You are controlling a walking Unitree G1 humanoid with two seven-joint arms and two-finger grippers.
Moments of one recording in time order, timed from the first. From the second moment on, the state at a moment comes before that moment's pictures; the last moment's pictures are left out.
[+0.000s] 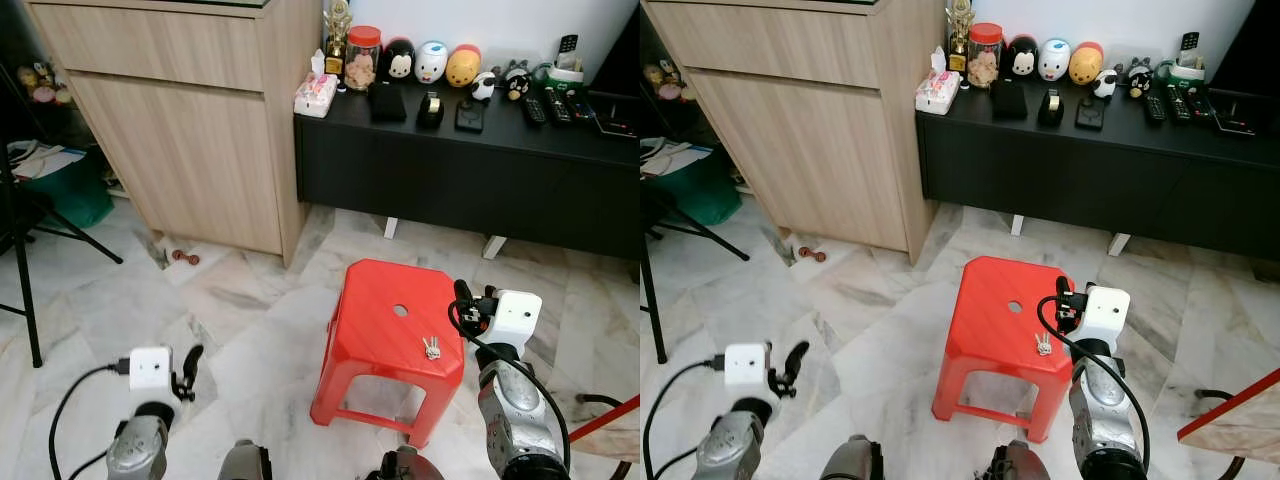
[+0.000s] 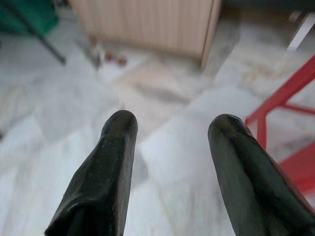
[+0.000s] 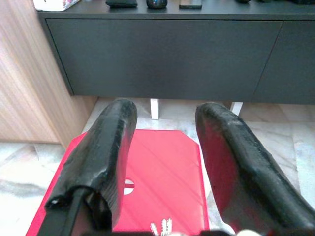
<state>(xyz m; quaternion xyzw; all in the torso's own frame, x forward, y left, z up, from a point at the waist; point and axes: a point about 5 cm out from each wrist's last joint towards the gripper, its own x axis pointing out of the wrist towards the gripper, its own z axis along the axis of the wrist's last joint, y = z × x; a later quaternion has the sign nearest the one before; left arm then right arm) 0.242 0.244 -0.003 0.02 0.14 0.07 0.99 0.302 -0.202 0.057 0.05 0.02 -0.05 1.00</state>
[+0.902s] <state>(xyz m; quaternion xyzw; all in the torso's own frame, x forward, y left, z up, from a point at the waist) 0.249 0.245 -0.003 0.01 0.15 0.08 0.99 0.301 -0.202 0.051 0.05 0.04 -0.06 1.00</state>
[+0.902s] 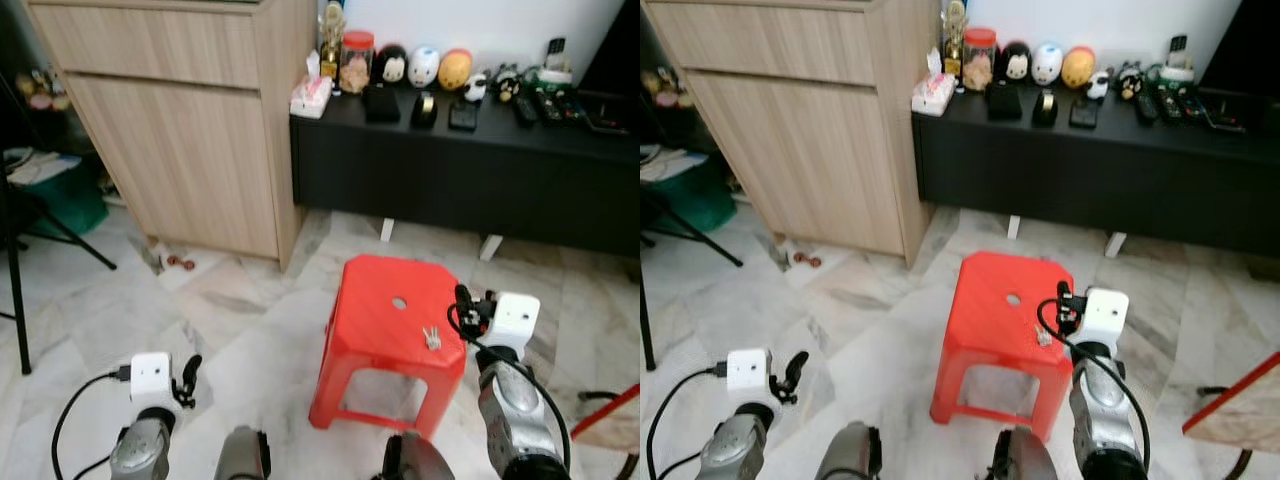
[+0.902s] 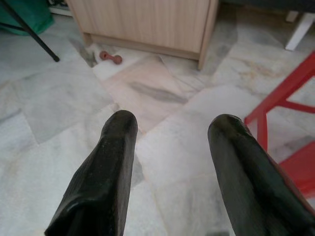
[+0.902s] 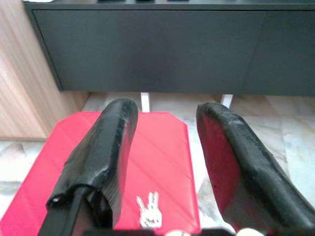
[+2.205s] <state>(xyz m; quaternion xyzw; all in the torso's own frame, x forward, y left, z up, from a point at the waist) 0.263 0.235 0.003 0.01 0.14 0.06 0.99 0.290 -0.211 0.037 0.03 0.07 -0.06 1.00</state>
